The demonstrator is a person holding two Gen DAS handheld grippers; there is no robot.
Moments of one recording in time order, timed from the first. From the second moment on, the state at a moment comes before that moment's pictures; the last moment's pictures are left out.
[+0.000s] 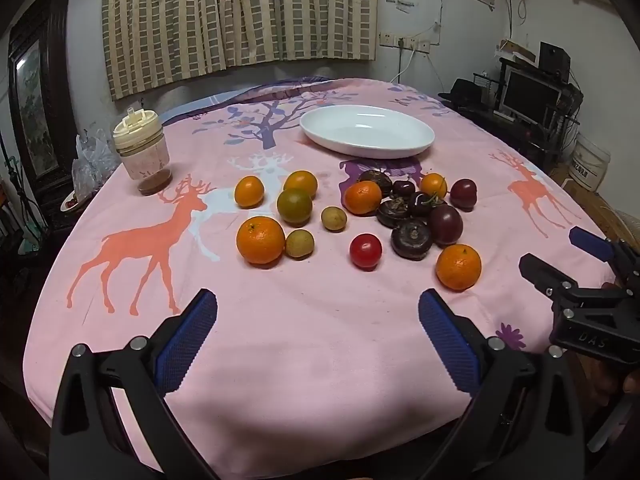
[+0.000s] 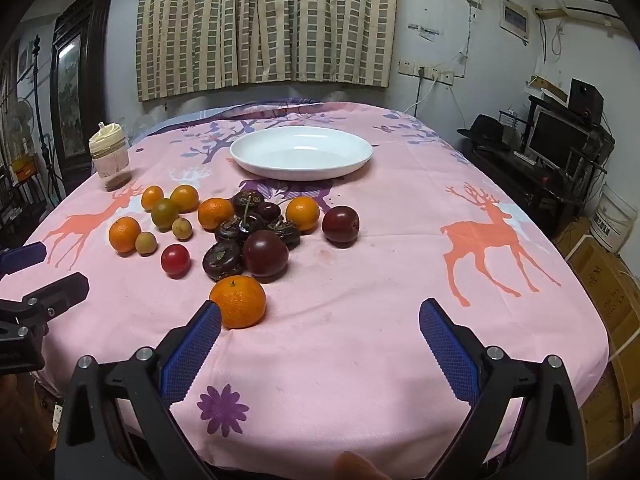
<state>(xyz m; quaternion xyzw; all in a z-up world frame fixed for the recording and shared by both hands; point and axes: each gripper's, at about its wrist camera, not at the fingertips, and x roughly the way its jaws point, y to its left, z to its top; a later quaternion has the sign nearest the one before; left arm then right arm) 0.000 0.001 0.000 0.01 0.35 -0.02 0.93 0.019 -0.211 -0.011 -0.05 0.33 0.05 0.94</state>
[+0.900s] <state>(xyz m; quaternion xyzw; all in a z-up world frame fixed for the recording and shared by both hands) -0.003 -0.003 0.000 0.03 0.35 -0.01 0.93 0.017 -0.215 -0.010 -0.04 0.33 0.05 0.94</state>
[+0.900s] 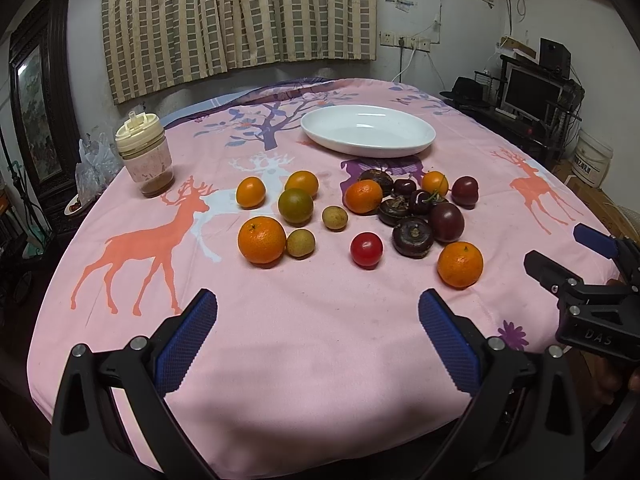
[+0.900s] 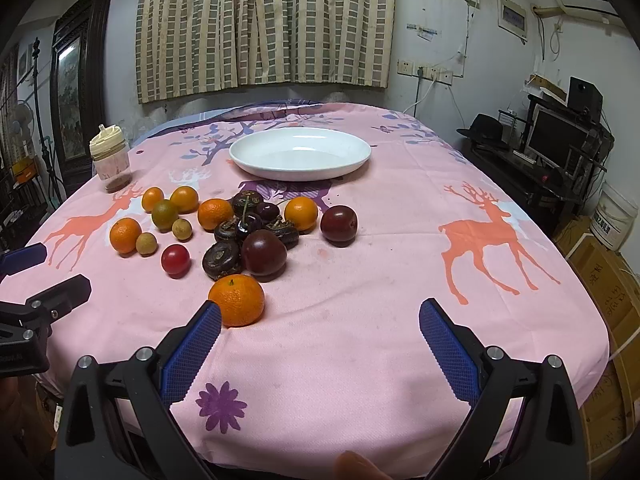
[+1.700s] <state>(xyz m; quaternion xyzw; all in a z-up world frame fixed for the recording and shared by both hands) -0.002 -0.002 -0.002 0.03 0.36 -0.01 0.93 0.016 -0.215 -0.010 -0.04 0.32 0.05 0.94</state>
